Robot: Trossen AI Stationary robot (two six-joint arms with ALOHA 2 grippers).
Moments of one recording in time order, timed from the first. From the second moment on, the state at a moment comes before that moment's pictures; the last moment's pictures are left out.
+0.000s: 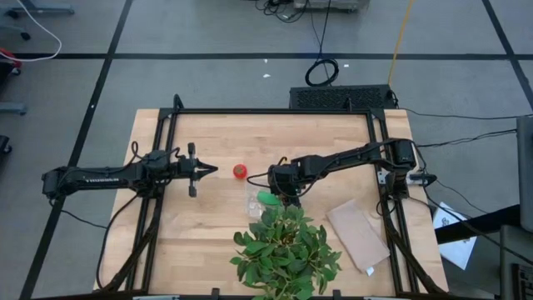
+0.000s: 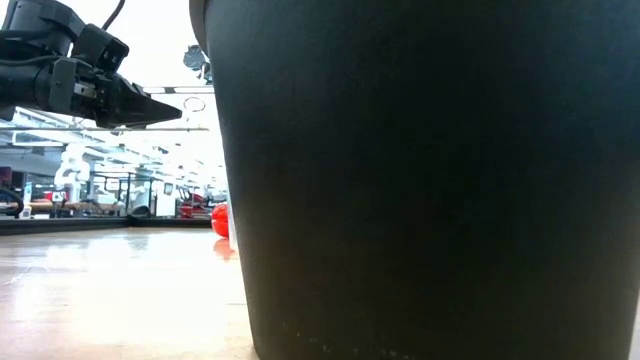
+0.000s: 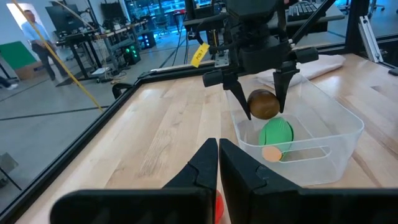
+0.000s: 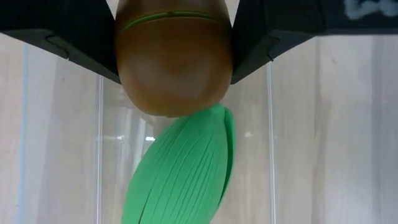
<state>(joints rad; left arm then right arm) 0.20 0.42 0.05 0.25 0.10 0.20 0.01 1.91 1.29 -0.65 -0.13 -0.02</state>
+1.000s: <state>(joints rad) 0.20 0.42 0.05 0.24 0.10 0.20 0.03 1.91 1.29 -0.70 -0.06 -0.15</state>
